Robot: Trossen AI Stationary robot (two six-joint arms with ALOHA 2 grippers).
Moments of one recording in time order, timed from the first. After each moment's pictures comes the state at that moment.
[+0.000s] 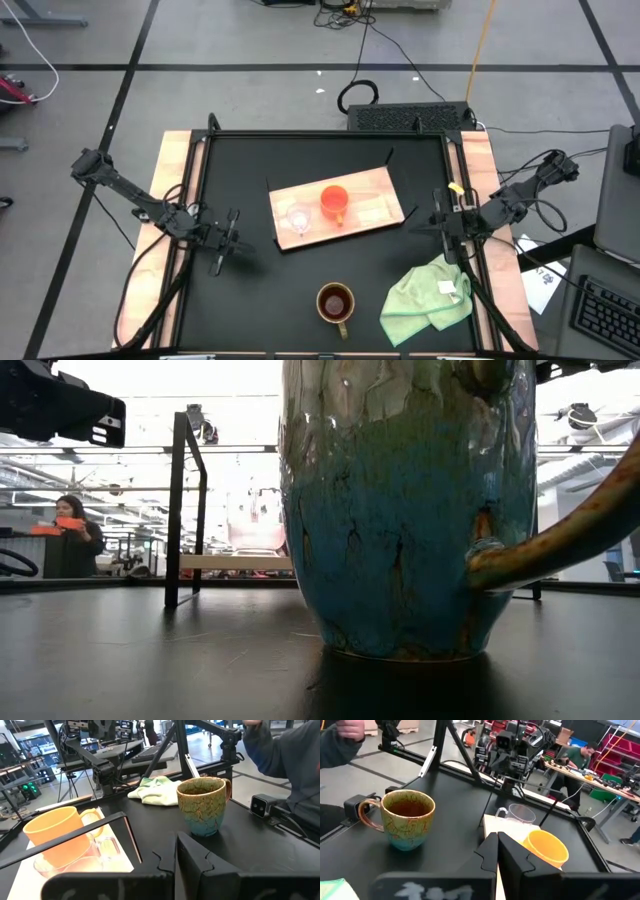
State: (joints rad) left arm -0.53 0.59 0.12 0.37 -0.25 0.16; right arm 0.58 0.47 0.50 -0.27 0.44 -0.19
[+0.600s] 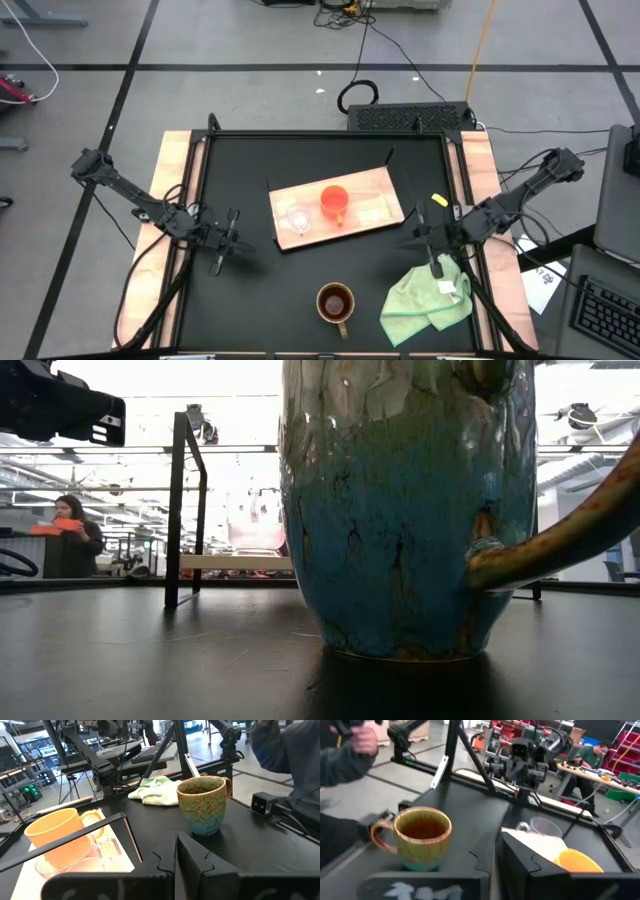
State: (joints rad) left arm -0.53 0.59 0.12 0.37 -0.24 0.18; right arm 0.58 0.73 0.53 -0.02 0.39 -0.14
